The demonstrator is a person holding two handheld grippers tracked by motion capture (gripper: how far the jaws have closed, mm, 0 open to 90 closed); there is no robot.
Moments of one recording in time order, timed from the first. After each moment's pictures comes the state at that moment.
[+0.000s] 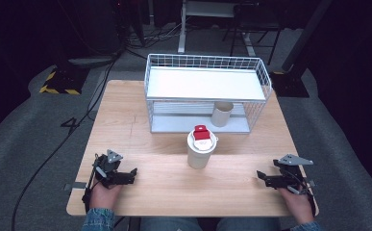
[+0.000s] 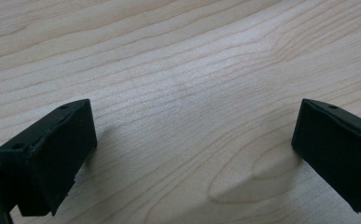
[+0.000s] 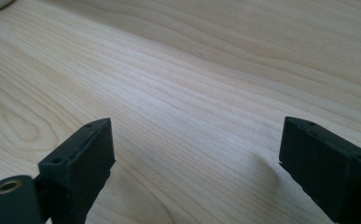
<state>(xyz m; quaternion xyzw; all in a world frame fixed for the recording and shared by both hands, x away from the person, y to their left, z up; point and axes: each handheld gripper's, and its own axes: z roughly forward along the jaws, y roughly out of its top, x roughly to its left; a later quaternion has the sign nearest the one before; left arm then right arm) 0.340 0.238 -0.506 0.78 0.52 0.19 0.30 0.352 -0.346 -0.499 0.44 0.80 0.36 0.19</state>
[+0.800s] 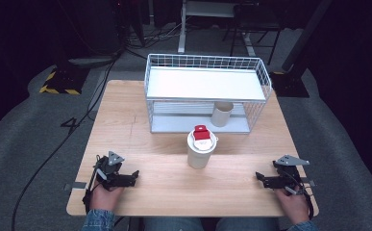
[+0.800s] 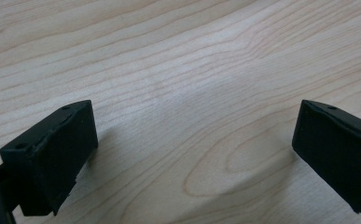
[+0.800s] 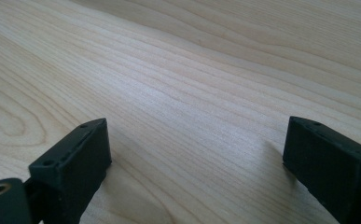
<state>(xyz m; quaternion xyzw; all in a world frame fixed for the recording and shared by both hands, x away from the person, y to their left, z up) 0.334 0.233 -0.504 0.78 0.50 0.18 0.32 0.353 -0.343 -0.505 0.45 0.80 0.34 0.20</state>
